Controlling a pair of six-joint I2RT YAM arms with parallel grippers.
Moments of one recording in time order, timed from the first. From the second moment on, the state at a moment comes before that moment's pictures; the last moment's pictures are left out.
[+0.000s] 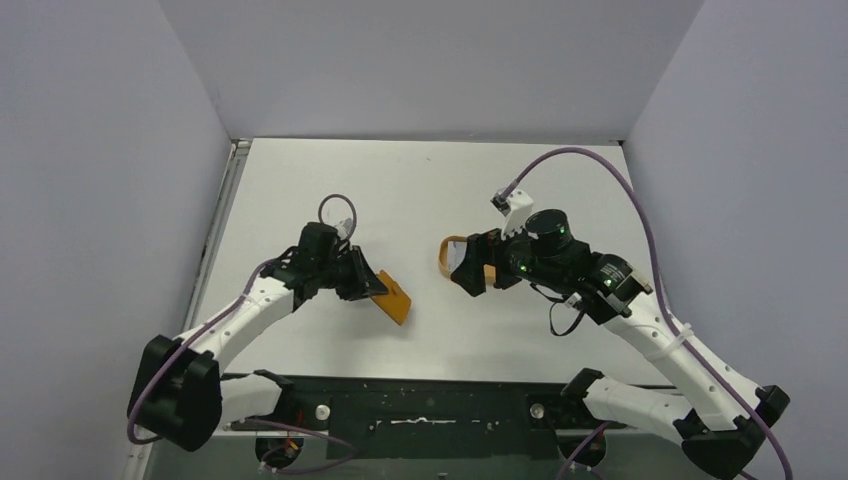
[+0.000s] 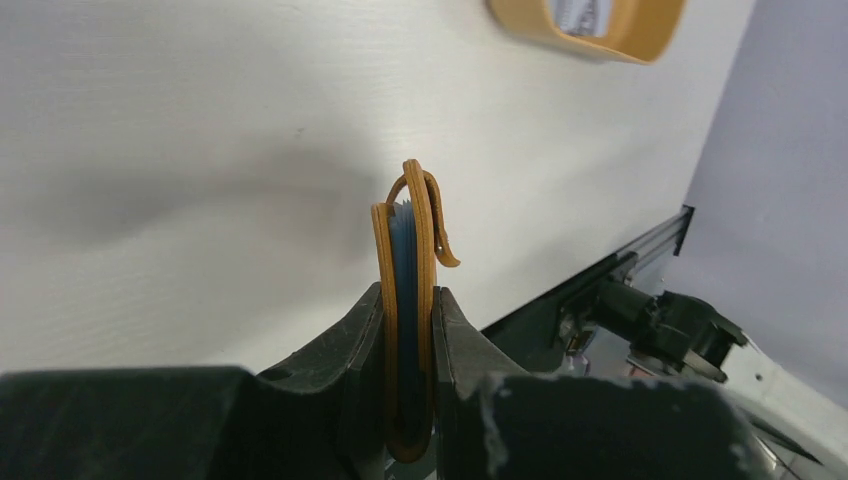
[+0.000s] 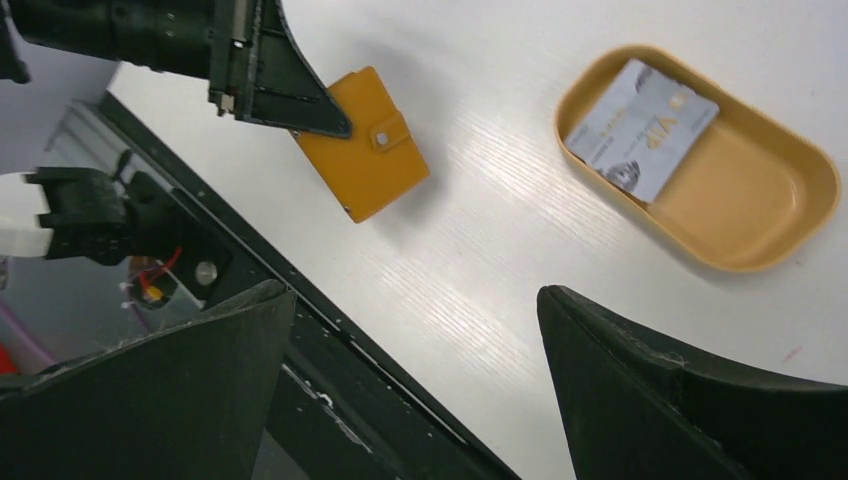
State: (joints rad) left arm -0.42 1.17 0.72 -0.37 0.44 -0.79; right arm 0.73 0.99 1.17 -0.72 -0.16 0.35
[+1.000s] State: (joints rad) left arm -0.48 1.53 0.75 -0.11 0.32 -0.88; right arm 0.73 0.92 1.00 -0.67 0.02 0.41
